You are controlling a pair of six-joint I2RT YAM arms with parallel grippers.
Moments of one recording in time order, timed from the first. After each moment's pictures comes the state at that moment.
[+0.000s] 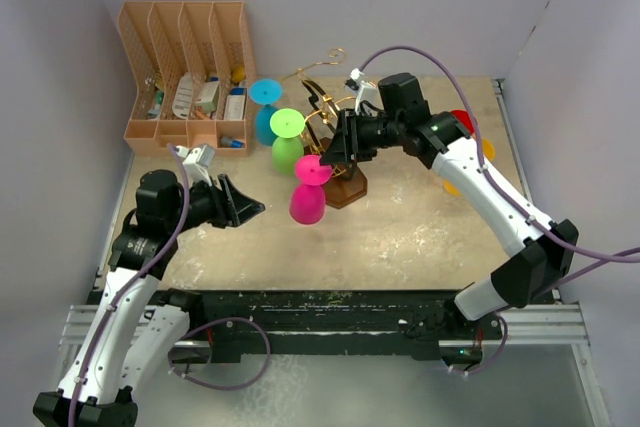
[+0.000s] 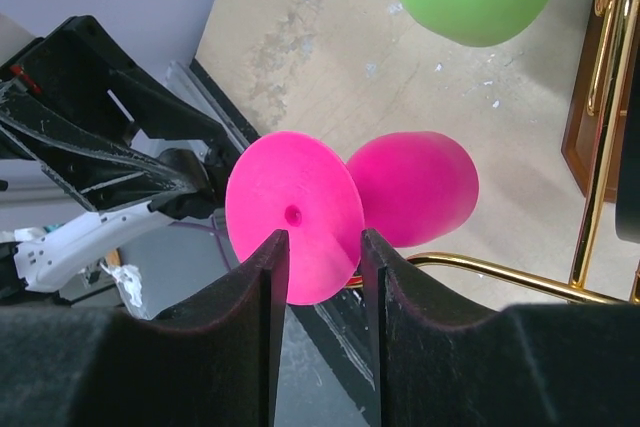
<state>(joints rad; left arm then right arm) -0.19 0.66 0.74 -0.51 0.59 -0.52 0.56 1.51 1.55 -0.70 -0.57 0.46</state>
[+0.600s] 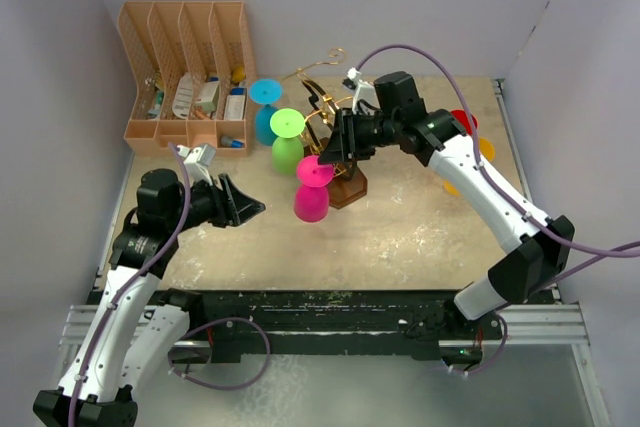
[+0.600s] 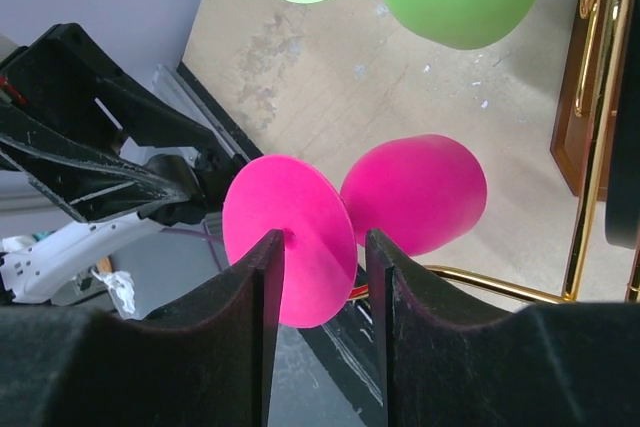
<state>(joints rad) -0.19 0.67 0.74 -0.50 0.59 -0.52 0.56 1.53 1.57 -0.72 -0.52 0.45</state>
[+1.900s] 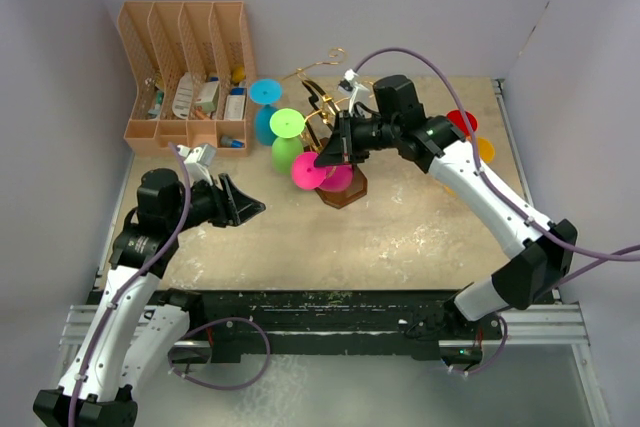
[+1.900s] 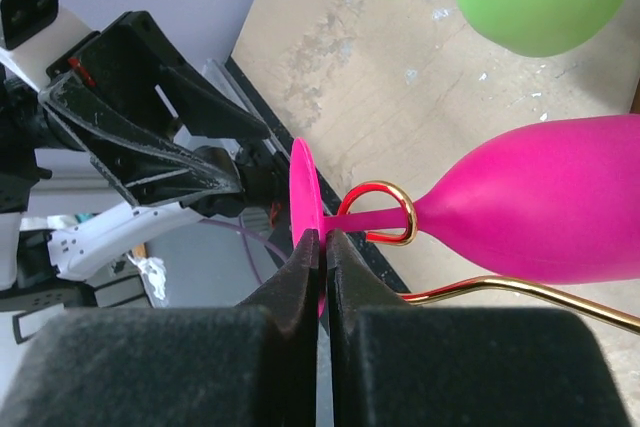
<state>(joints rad) -0.19 0.67 0.74 -0.50 0.59 -0.52 0.59 1.50 1.53 -0.64 -0.60 0.50</state>
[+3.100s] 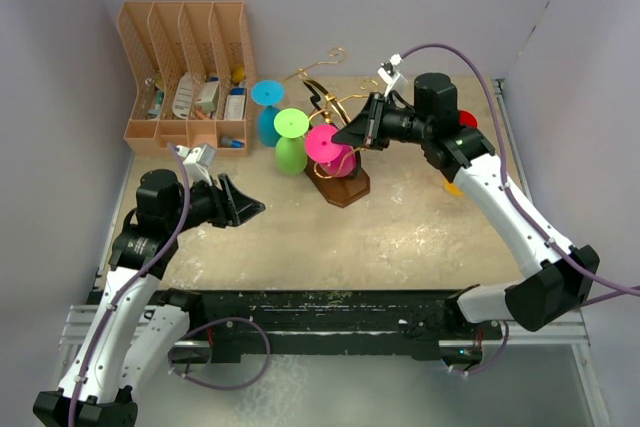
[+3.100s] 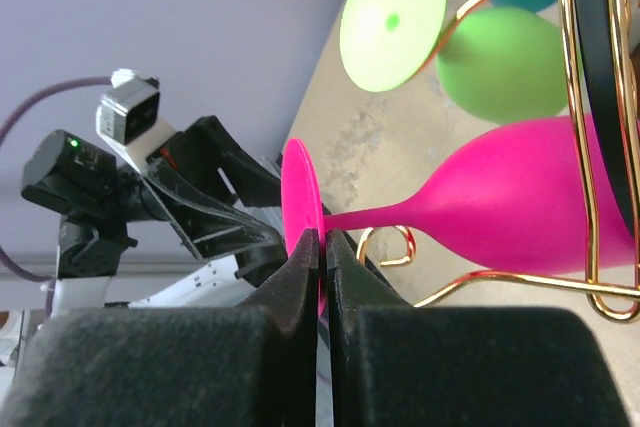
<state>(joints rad) -0.19 0.66 0.74 -0.50 0.59 -0.52 0.44 1.36 1.38 -0.40 -0.62 0.72</state>
